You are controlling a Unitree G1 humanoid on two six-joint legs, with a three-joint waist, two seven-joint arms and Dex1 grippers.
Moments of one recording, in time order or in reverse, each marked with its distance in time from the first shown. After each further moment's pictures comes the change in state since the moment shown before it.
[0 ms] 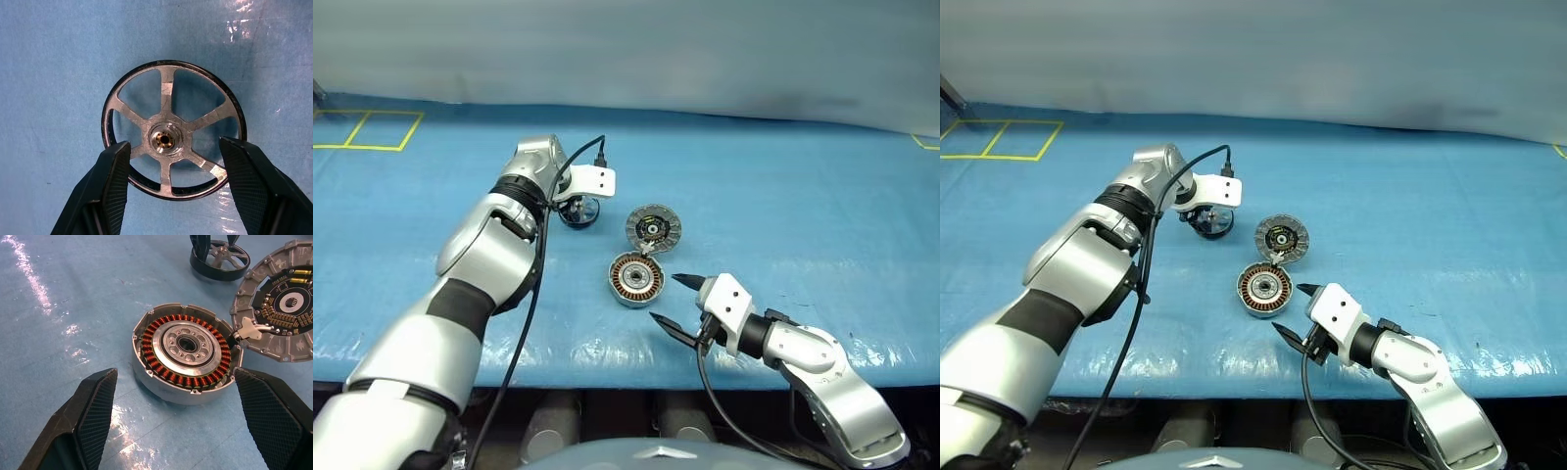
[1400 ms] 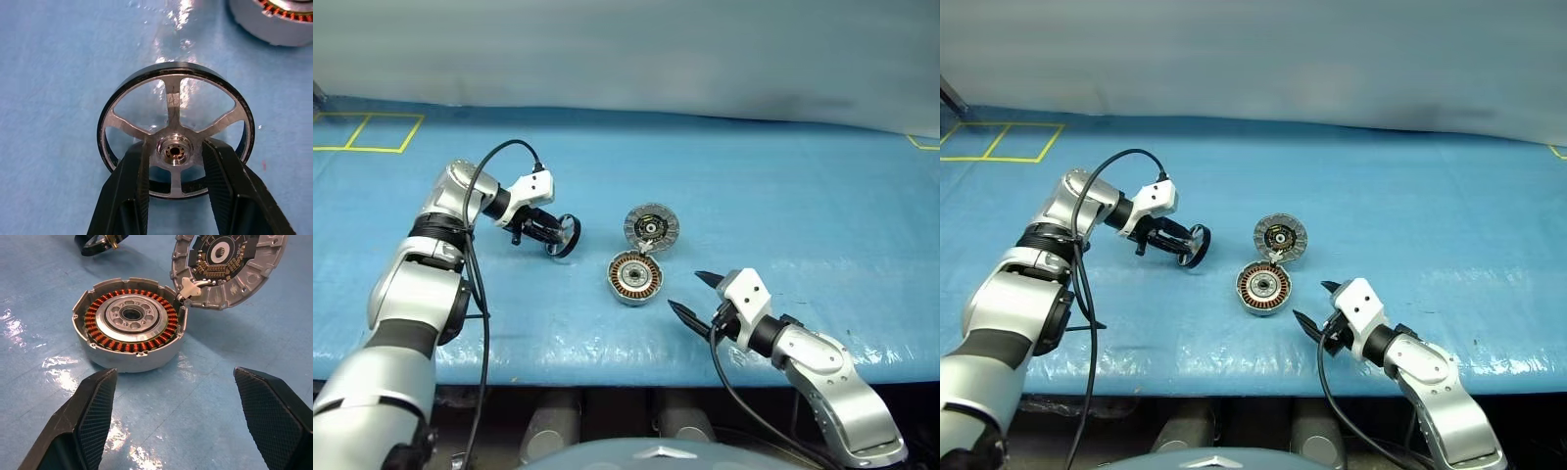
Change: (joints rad) left arm 0.307 0.284 0.318 -0.262 -0.377 -0.129 -0.452; right arm 0.047 0.085 -0.095 0.115 0.036 -0.032 -0.039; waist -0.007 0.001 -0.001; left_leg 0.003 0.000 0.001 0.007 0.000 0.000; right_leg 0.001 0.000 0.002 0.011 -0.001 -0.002
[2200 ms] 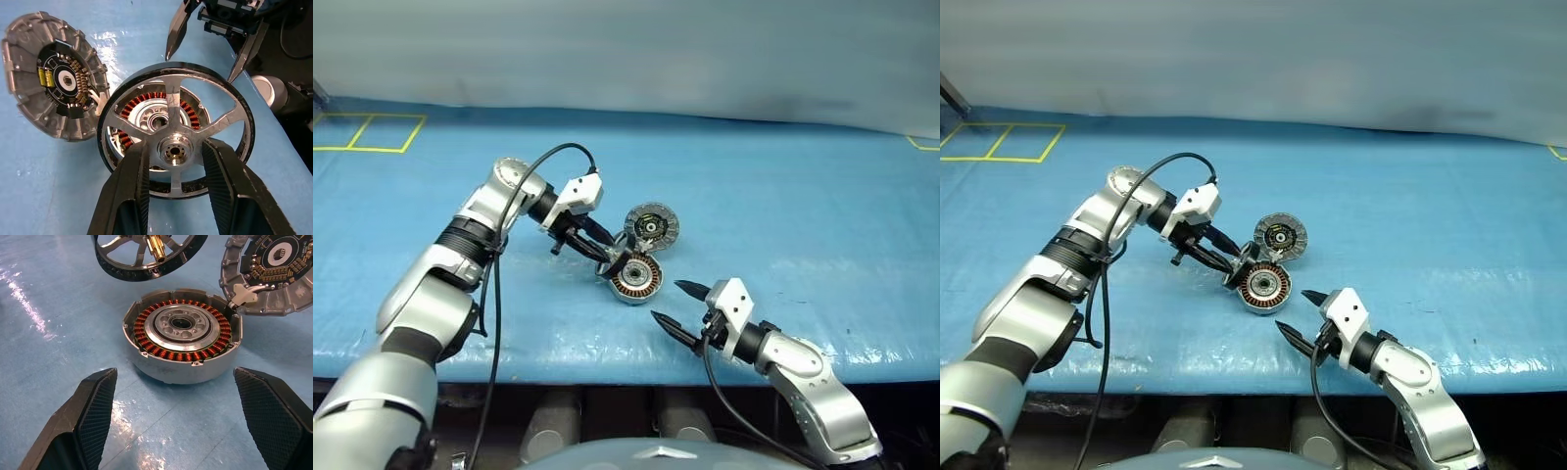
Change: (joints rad) left arm 0.050 -0.039 -0.275 -0.415 -0.397 0.209 -0.093; right arm -0.006 0.046 0.057 0.131 0.036 -0.153 0.078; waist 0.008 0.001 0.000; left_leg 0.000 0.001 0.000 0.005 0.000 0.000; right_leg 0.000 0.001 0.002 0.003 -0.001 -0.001
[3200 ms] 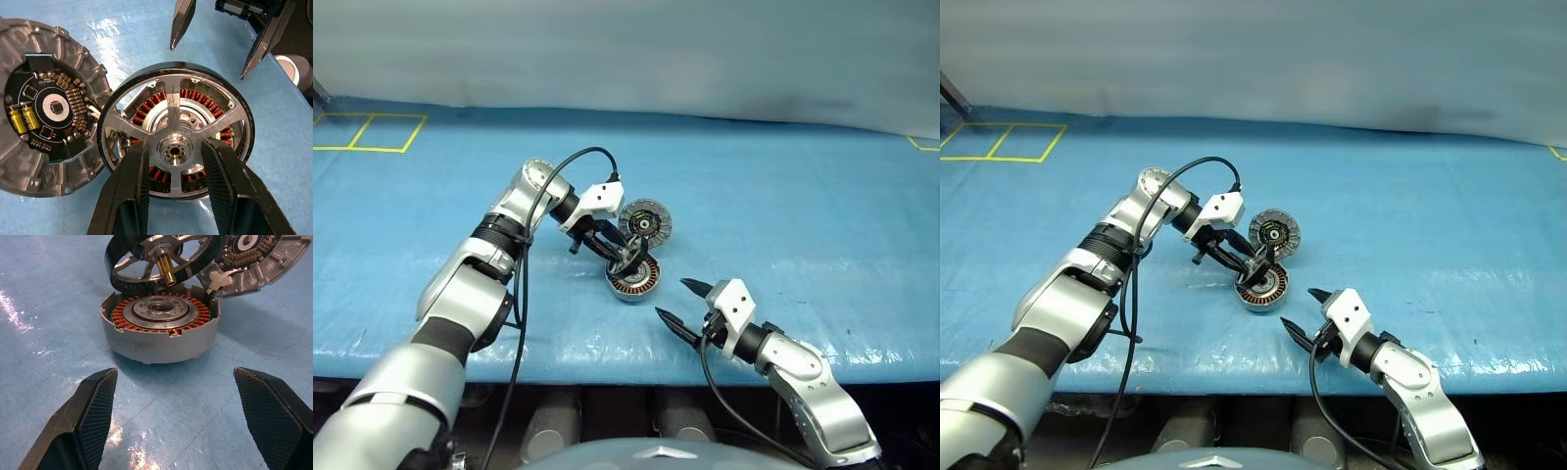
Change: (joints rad) left arm -0.065 -0.144 0.072 0.223 0.213 -0.150 0.012; right arm 0.013 0.005 0.001 0.002 -0.042 -0.022 -0.059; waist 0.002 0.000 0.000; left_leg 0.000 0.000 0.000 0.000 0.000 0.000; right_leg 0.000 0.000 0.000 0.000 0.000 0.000
